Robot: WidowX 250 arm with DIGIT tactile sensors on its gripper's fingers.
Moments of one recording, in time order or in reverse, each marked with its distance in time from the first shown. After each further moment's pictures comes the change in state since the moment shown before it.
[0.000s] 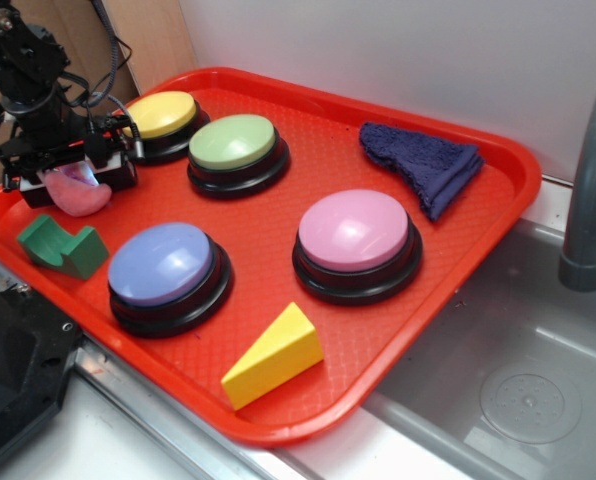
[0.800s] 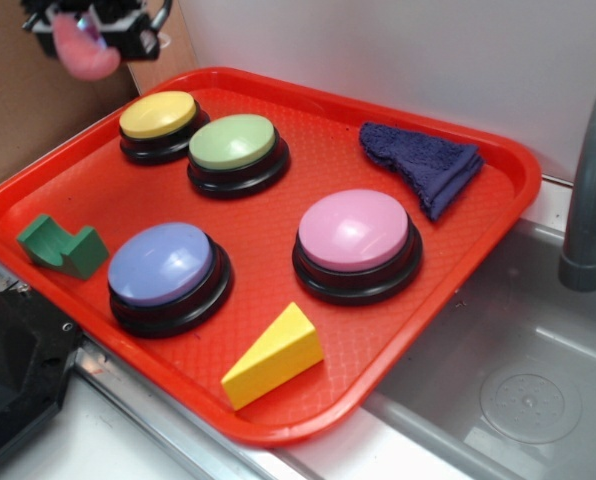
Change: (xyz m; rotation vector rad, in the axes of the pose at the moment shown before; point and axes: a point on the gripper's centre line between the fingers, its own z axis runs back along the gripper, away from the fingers) arm 0.013 -0.082 0.129 -0.143 0.146 -0.567
